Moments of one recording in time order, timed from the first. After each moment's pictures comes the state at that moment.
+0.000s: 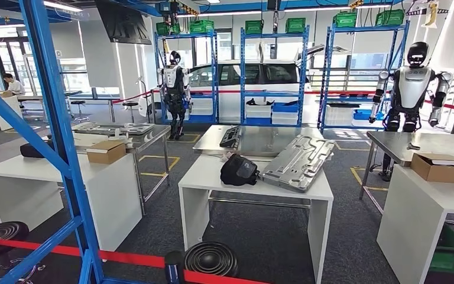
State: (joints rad) left arm -0.08 0.10 -0.15 -1.35 -1.10 -0.14 0.04; right arm -0.01 -0.07 -0.05 -0.23 0.53 0.20 -0.37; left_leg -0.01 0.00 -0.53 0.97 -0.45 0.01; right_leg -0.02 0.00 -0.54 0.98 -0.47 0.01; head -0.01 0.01
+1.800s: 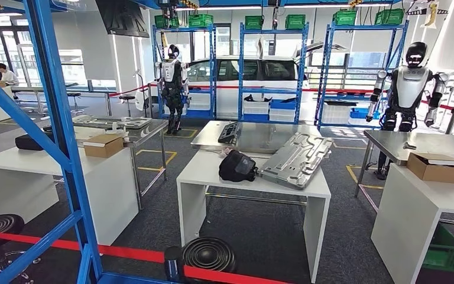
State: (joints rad) left arm -0.06 0.06 -0.16 -1.54 -1.16 -0.02 -0.06; right arm -0.01 -0.07 -0.01 -0.24 0.48 0.20 -0.38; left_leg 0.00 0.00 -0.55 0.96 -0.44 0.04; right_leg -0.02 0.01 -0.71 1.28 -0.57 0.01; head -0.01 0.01
